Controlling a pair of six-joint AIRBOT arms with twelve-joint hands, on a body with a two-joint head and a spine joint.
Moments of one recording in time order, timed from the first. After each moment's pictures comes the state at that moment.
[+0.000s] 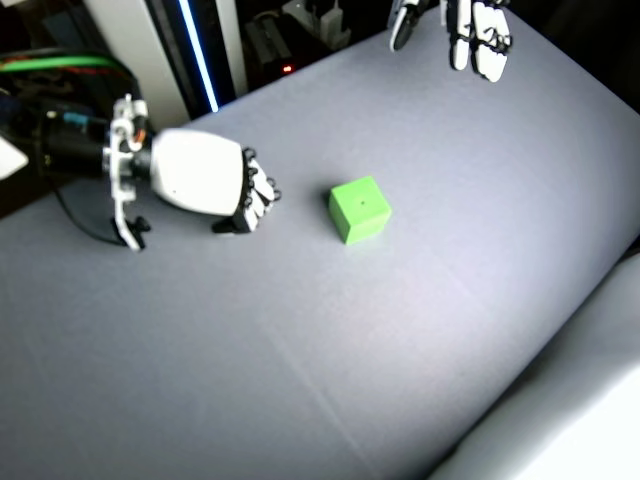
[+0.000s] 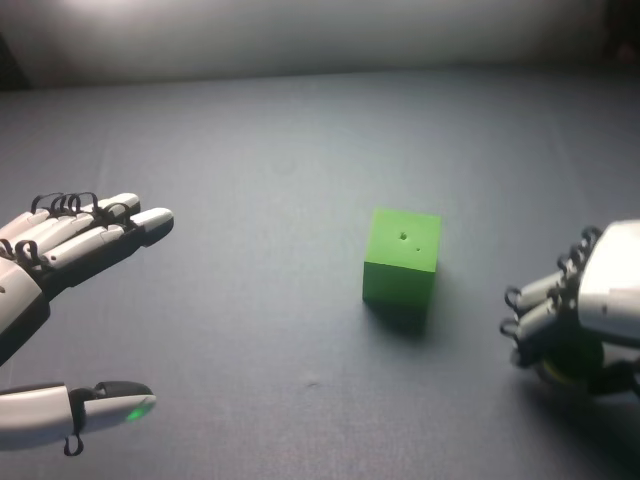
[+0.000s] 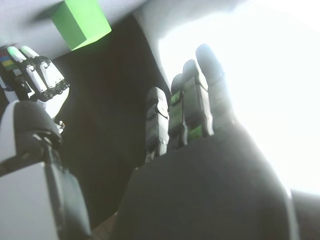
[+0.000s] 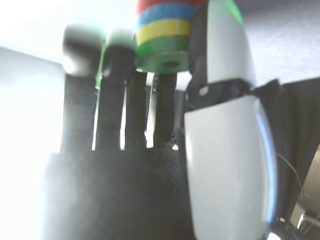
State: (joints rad) left arm 1.21 -0.85 0.87 -0.22 -1.40 0.71; right arm -0.80 -0.95 1.11 -0.51 0.70 -0.63
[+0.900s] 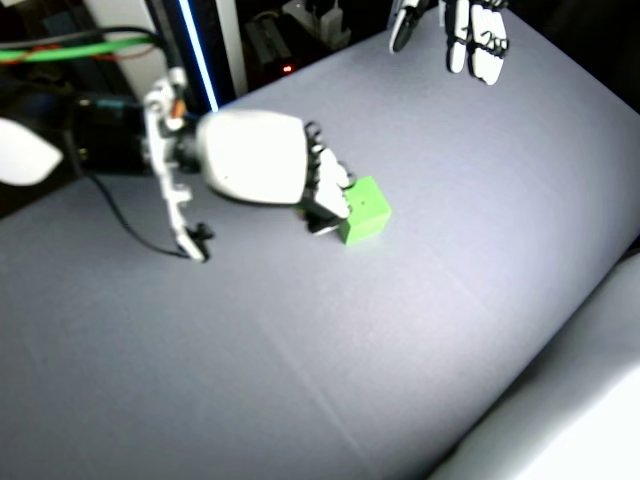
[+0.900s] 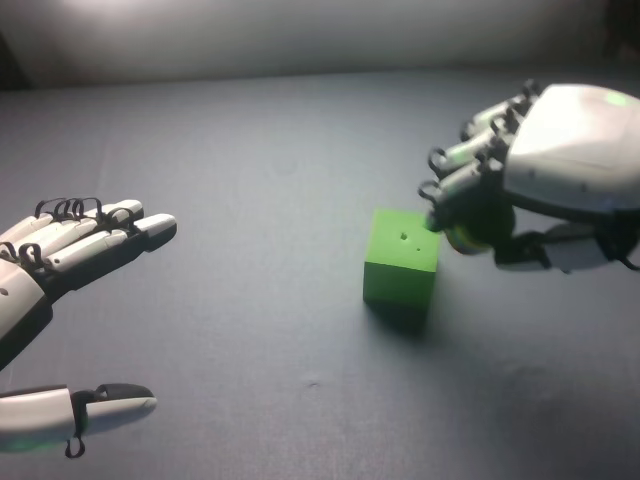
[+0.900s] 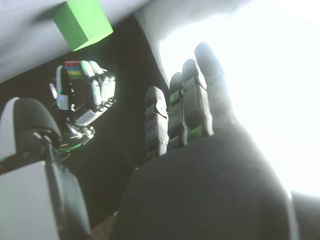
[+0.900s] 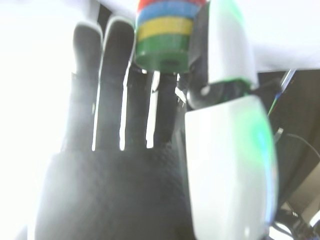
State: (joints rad) left arm 1.21 -0.85 0.88 -0.22 -1.39 0.70; right arm -0.54 -1.05 1.22 -0.51 0.72 -0.65
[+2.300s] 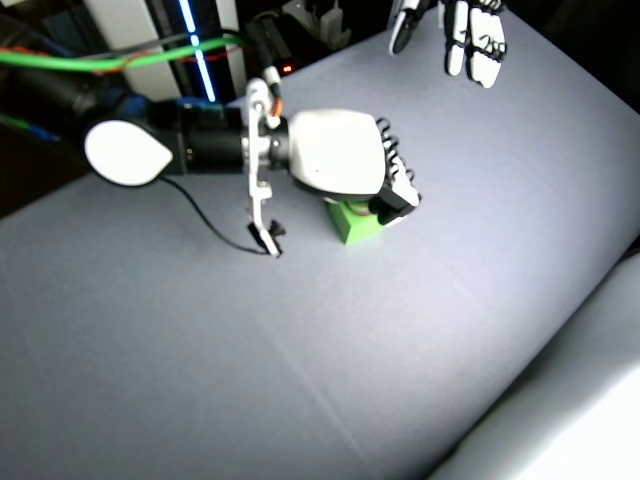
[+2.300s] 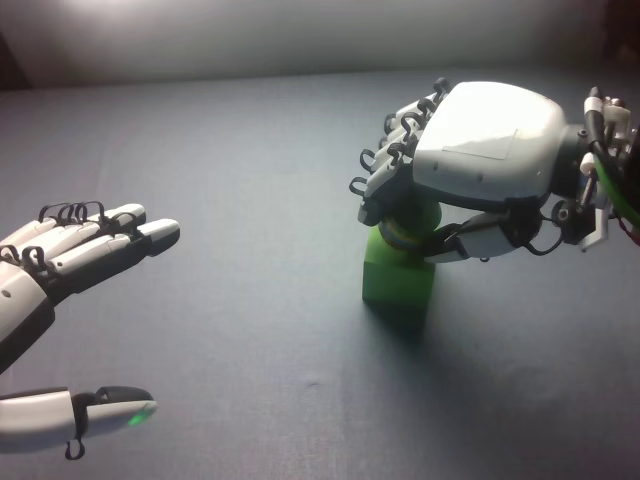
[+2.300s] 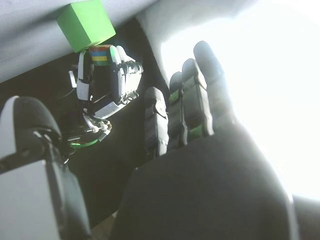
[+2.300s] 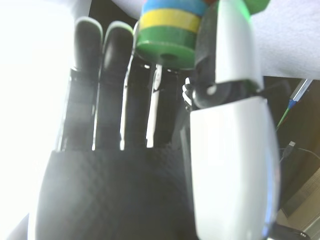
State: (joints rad) left arm 1.21 -0.86 0.88 -0.21 -1.38 0.69; right arm -0.46 -1.22 1.33 -0.55 0.61 -0.65
